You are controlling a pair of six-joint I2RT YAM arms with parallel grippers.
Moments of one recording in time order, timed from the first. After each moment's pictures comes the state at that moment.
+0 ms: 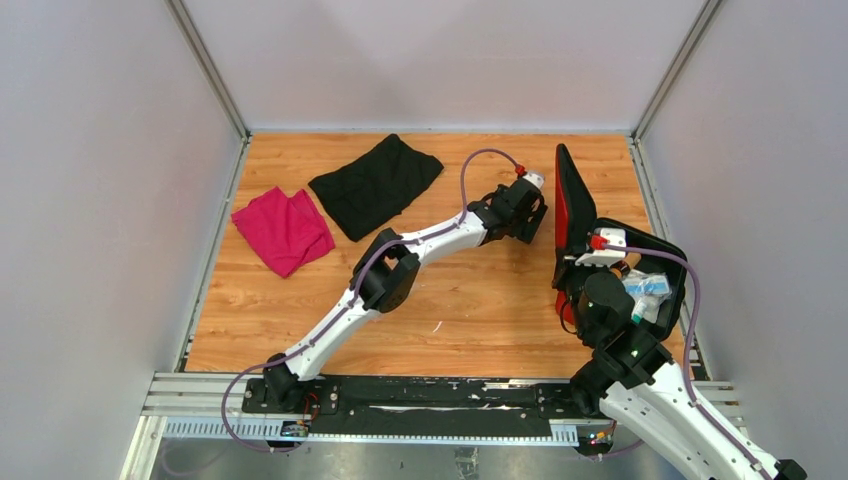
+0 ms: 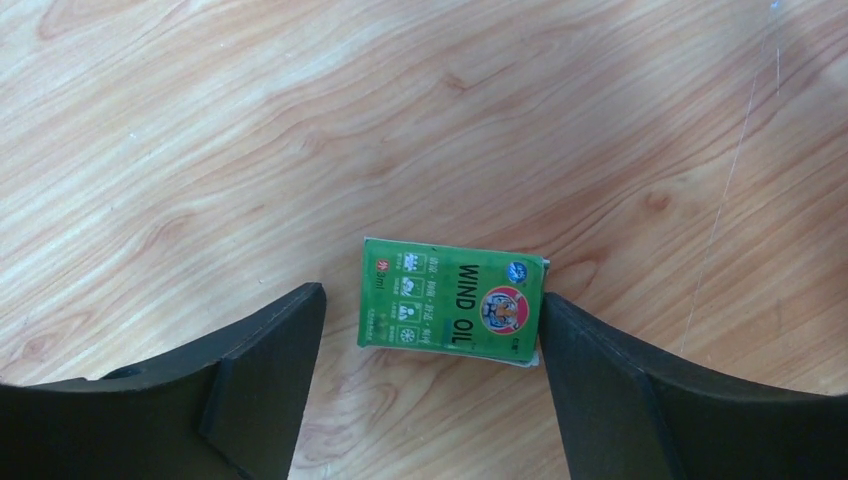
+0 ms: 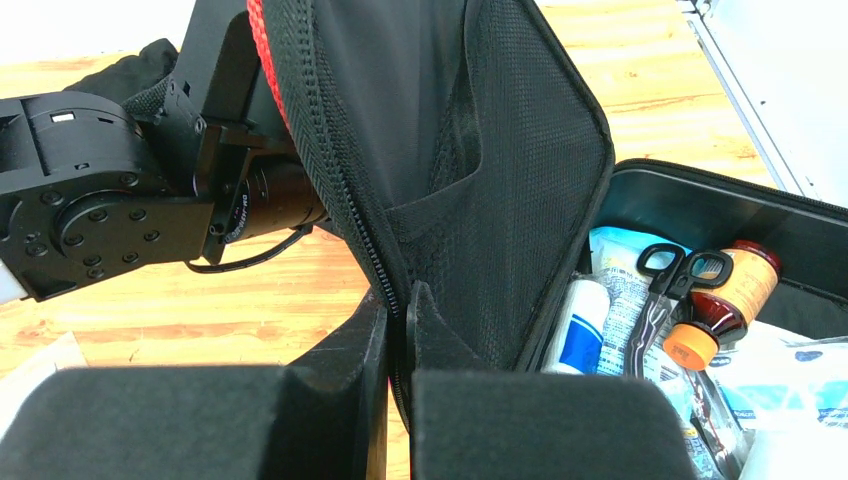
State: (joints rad) left arm -0.91 2.63 2.30 -0.37 -0.25 -0.26; right arm 0.67 0.40 0.46 -0.20 0.65 0.20
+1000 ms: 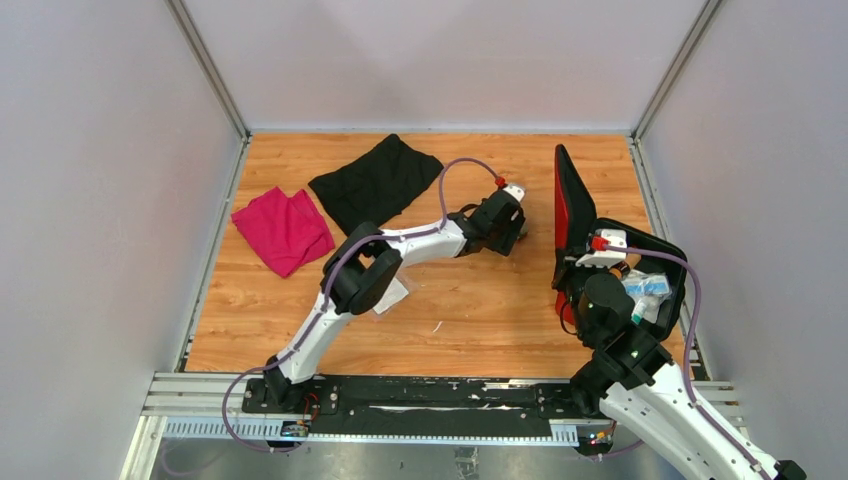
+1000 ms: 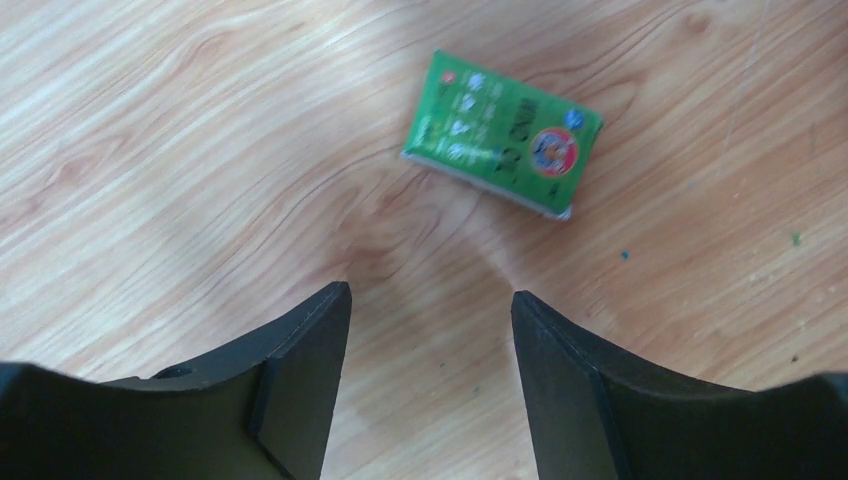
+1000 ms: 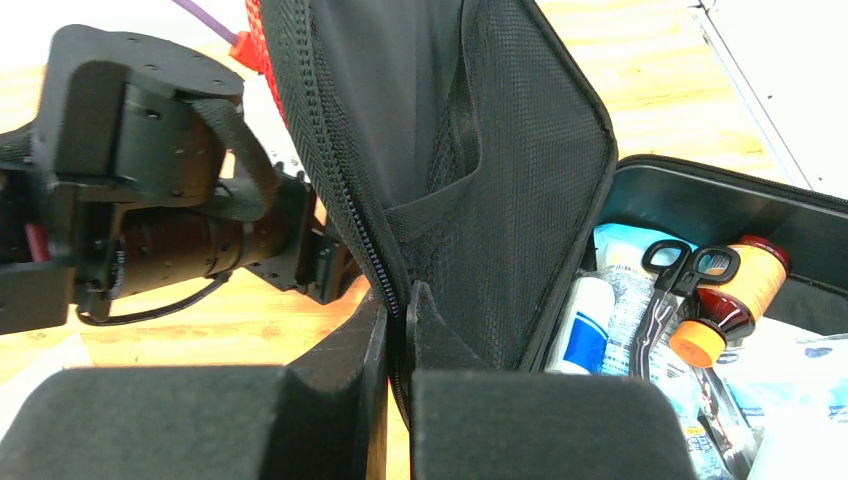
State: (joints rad) left arm -0.91 2.37 1.84 -0.20 -0.22 -0.26; right arm 0.67 0.40 0.45 -0.20 0.65 0.21
